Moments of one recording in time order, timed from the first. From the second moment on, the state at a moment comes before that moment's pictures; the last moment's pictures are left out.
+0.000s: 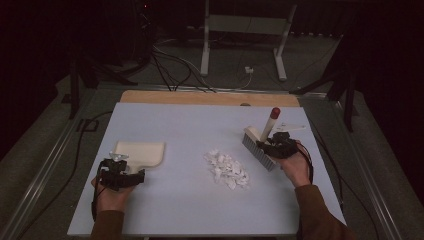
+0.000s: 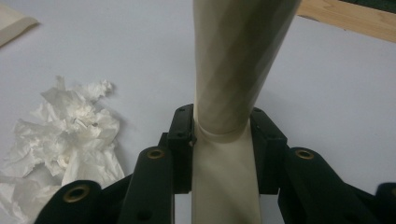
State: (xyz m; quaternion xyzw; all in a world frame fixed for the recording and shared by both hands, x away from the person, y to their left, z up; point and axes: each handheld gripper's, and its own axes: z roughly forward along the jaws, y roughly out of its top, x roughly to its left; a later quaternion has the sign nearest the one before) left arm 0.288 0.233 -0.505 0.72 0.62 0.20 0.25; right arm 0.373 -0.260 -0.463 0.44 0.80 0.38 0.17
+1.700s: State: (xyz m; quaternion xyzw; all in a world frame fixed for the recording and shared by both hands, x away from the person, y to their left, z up) left arm 0.293 0.235 -0.495 0.78 0.55 0.17 0.24; right arm 0.371 -0.264 -0.465 0.44 0.79 0.38 0.17
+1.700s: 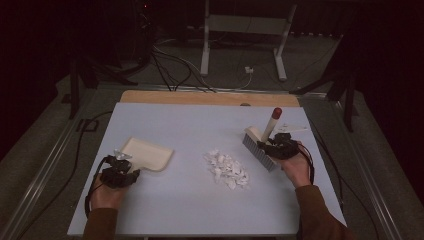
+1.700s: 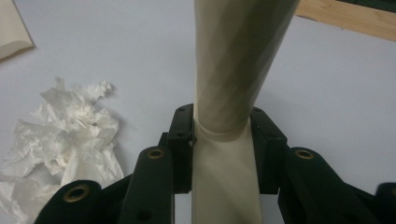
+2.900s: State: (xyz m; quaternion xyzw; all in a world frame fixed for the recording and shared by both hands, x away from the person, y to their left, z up) left arm 0.293 0.223 -0.474 0.87 0.39 0.15 0.28; right arm 0.372 -0.264 -0.465 0.45 0.79 0.39 0.16
